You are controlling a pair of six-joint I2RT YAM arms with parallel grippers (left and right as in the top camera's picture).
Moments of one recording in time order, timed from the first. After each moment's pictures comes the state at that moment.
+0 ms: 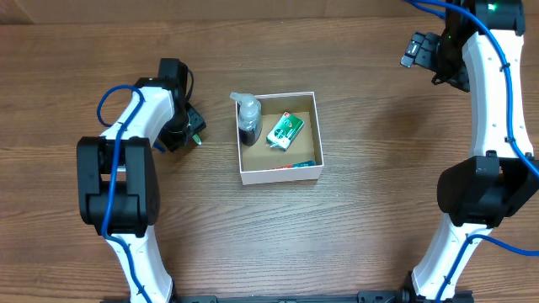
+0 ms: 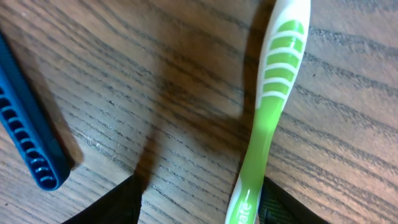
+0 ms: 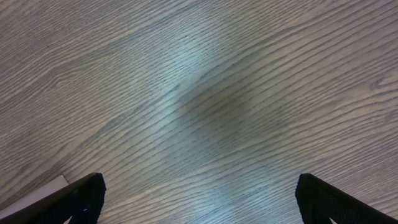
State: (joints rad) left arm -0.04 2.12 1.49 -0.85 -0.05 -0.75; right arm -0.08 2.13 2.27 -1.44 0.09 0.38
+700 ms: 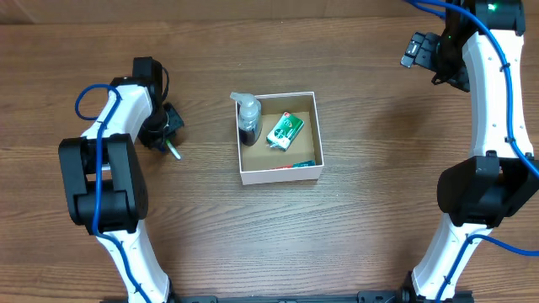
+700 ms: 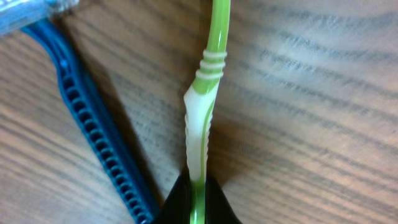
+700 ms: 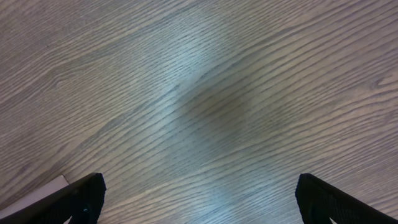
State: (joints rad) left arm 0.07 2.14 1.54 -0.91 -0.07 -0.53; right arm -0.08 2.13 2.27 -1.44 0.09 0.38
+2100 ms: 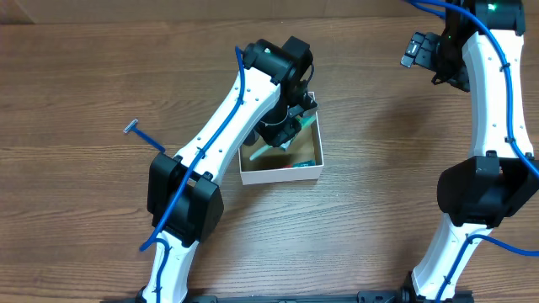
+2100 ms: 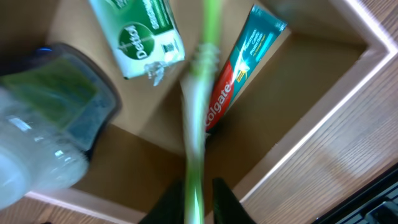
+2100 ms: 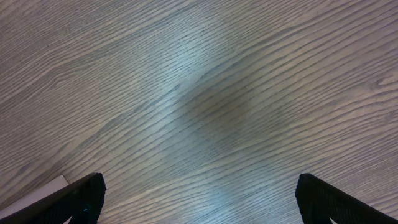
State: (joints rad) left arm -0.56 2.20 2.14 -1.55 0.08 0.32; right arm -0.08 2.13 2.27 -1.44 0.09 0.38
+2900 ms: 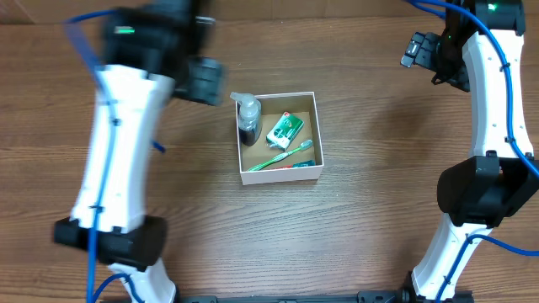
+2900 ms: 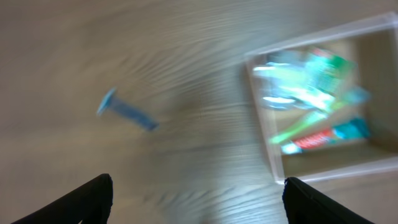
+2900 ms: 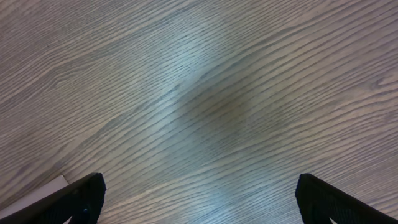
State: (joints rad) left arm -0.23 1.92 2.37 -1.68 -0.11 -0.09; right arm -0.08 2.13 2.27 -1.44 0.09 0.38
